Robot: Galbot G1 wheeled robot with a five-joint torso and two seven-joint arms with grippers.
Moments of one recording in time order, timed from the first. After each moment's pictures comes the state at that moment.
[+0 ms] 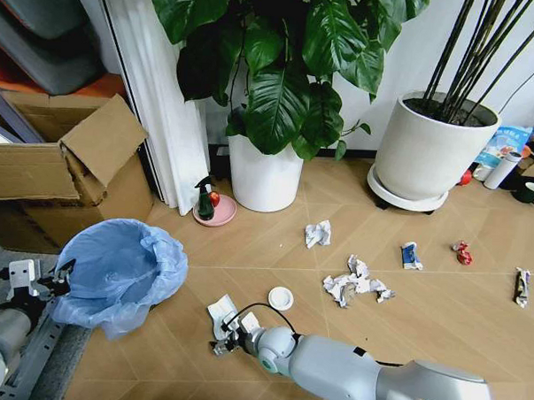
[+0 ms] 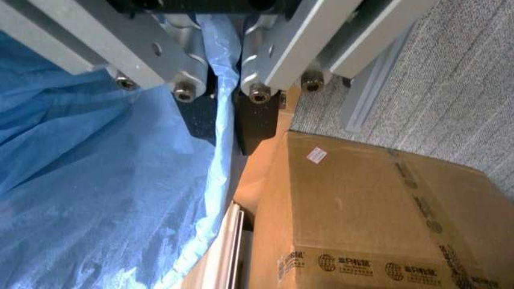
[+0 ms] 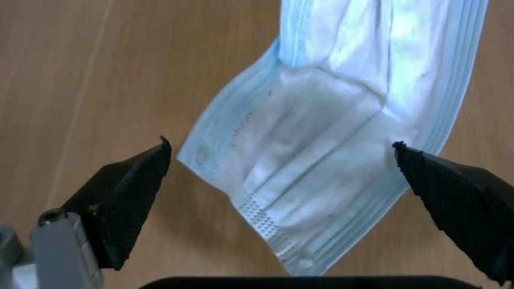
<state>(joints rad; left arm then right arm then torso) 1.67 -0.96 -1.02 -2.12 -0.86 0.45 -0.13 -0.53 1.33 -0.92 1.06 0.82 -0.24 0.09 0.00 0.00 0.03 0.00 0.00</state>
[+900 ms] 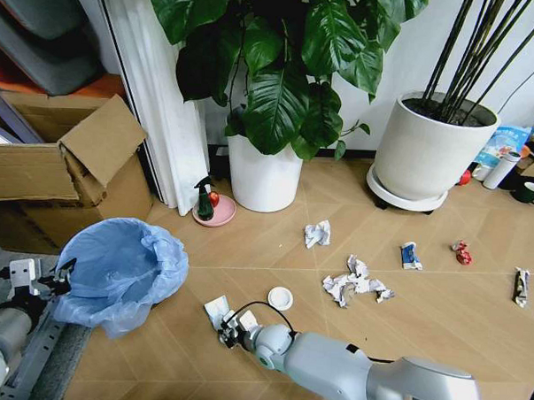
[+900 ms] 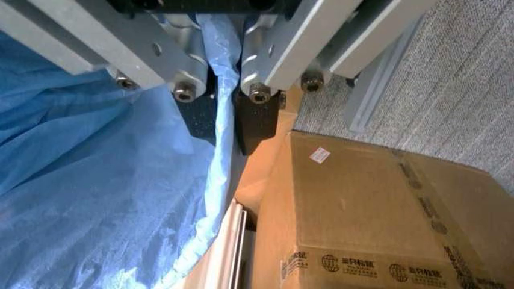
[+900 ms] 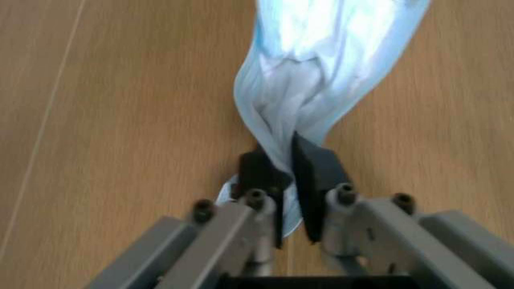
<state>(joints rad) 1.67 -0.97 -1.02 -2.11 -0.86 0.45 -0.12 -0.53 1.37 -0.91 1.00 0.82 -0.23 0.08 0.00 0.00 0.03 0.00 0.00</state>
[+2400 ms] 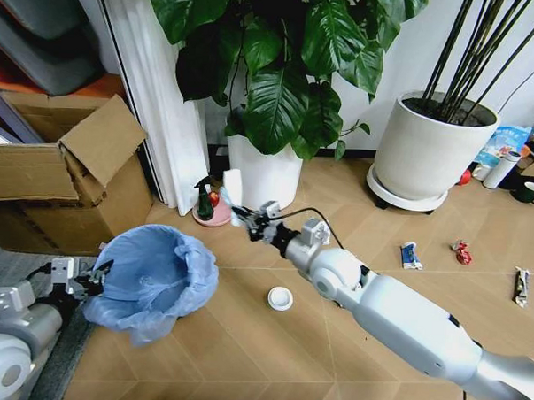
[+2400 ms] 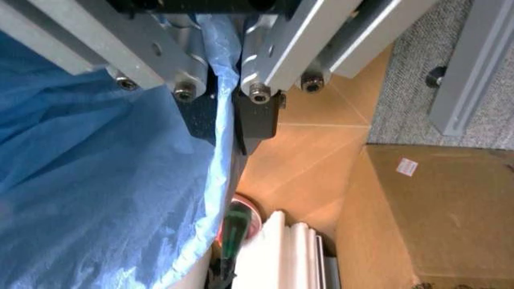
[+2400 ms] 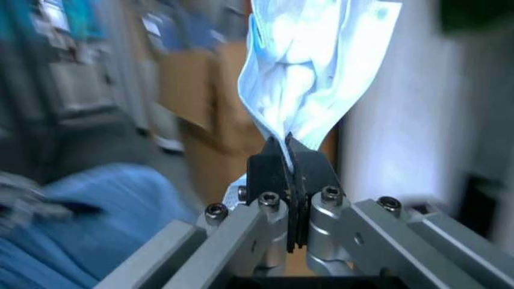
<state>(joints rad) 1.66 -0.86 -0.86 -2.14 -0.90 0.46 -0.11 -0.44 1.06 -0.48 1.65 0.84 0.07 -0.16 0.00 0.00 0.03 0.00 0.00</state>
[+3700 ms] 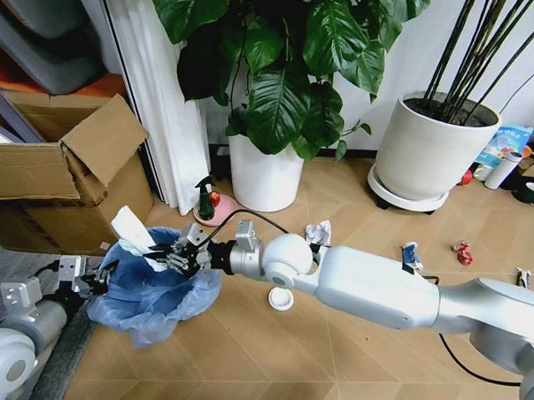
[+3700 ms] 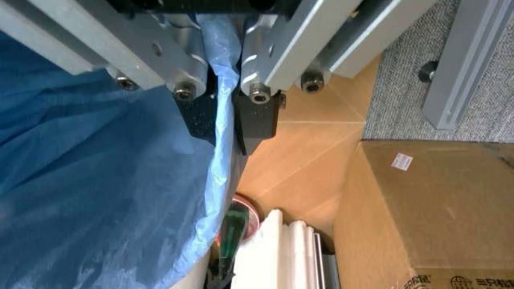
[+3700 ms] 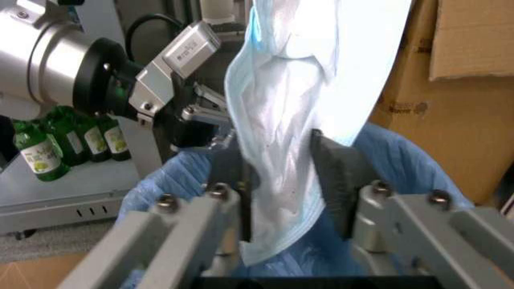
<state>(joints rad) 1.65 -0.83 -0.87 -2.13 -0.91 0.47 -0.10 -0.11 1.09 -0.87 1.69 0.96 -0.08 -0.26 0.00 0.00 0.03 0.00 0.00</state>
